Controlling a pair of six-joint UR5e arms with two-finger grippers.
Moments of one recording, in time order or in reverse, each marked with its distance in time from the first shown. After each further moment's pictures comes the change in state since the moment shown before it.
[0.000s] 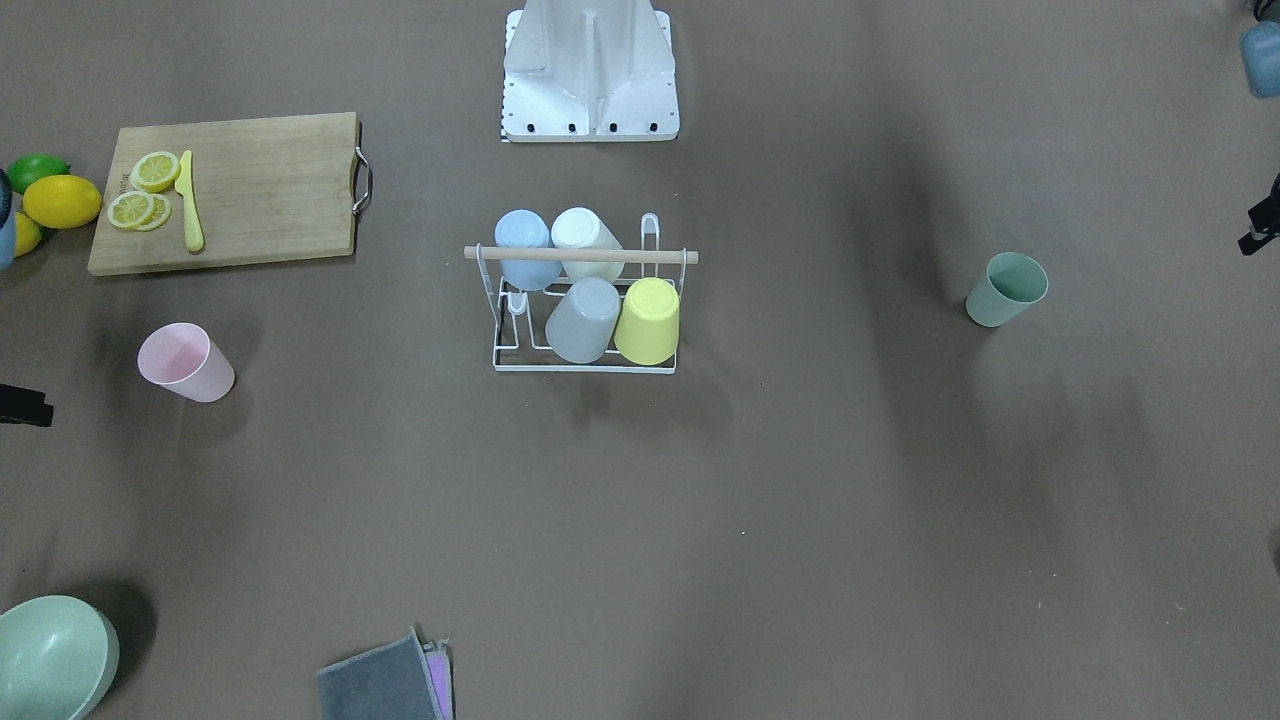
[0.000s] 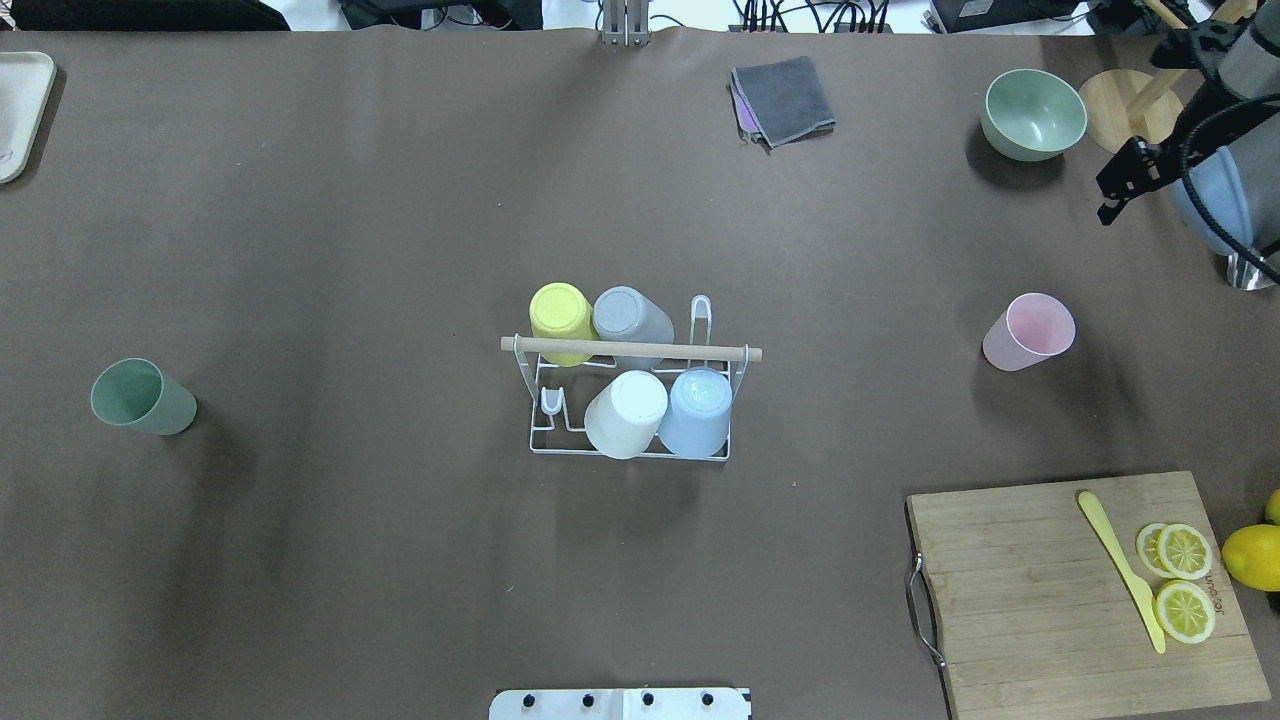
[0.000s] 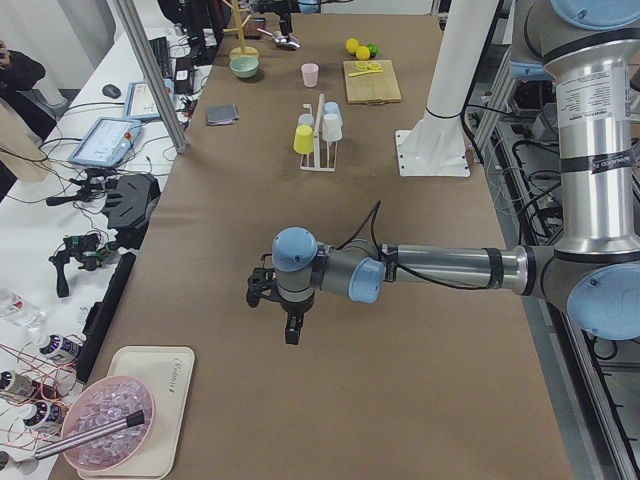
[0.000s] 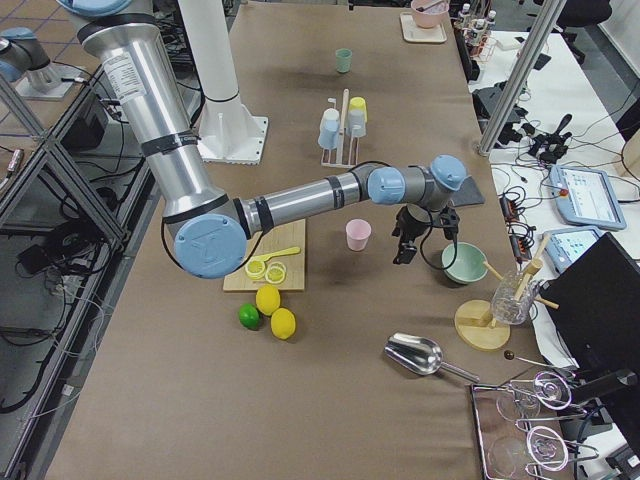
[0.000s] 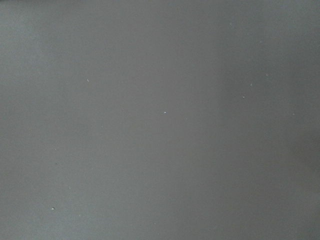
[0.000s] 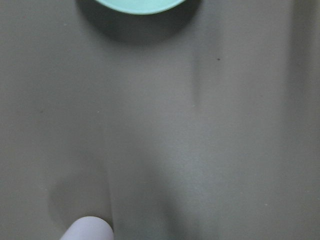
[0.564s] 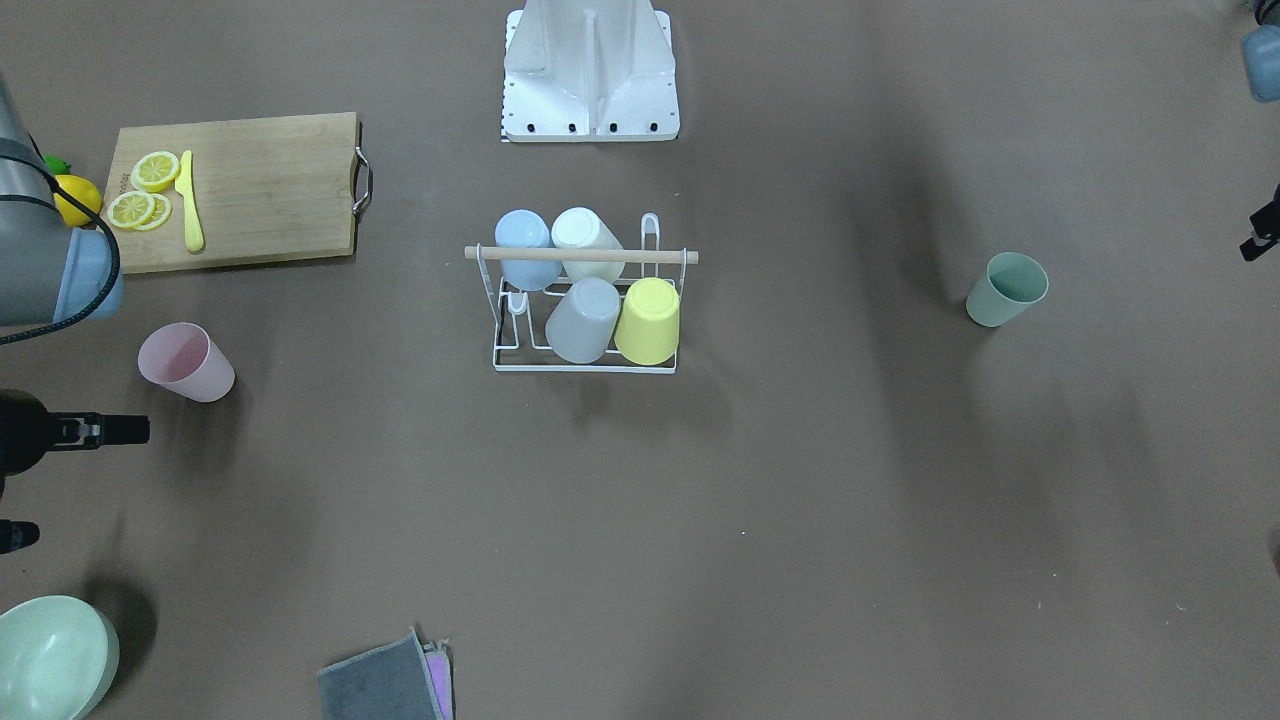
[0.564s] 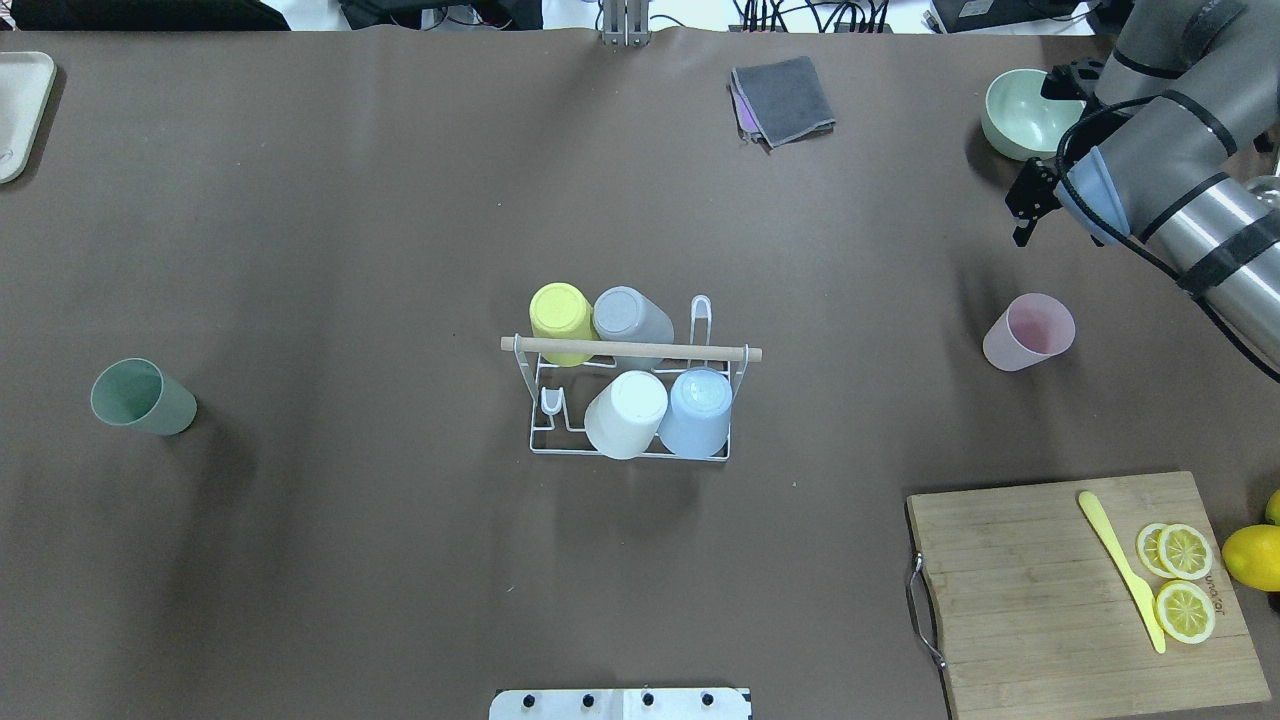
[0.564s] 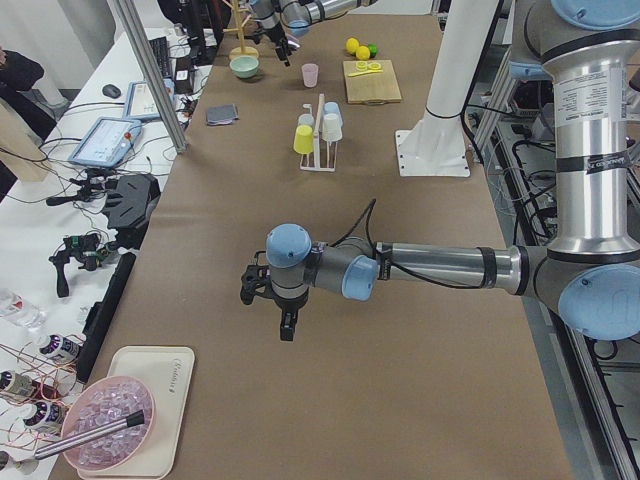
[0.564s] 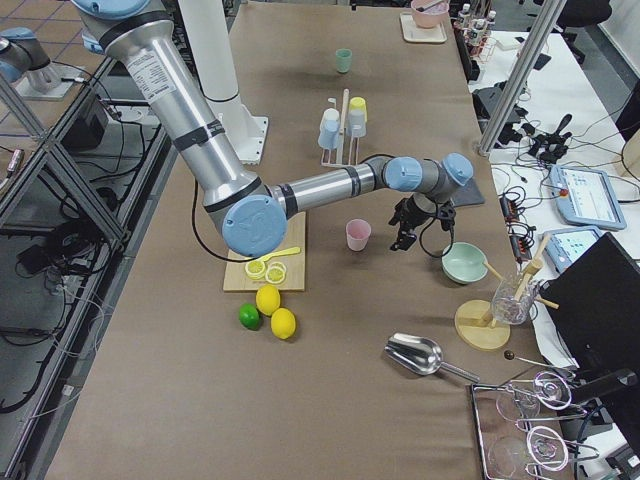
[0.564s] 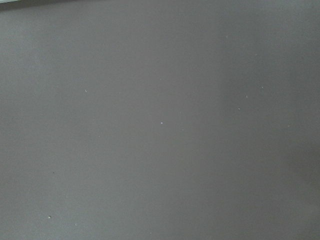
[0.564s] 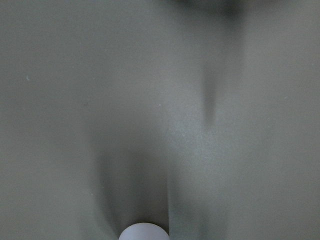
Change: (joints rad) left arm -0.001 -0.023 0.014 -0.001 -0.001 -0.057; right arm -0.089 0.146 -0.203 -0.087 0.068 -0.033
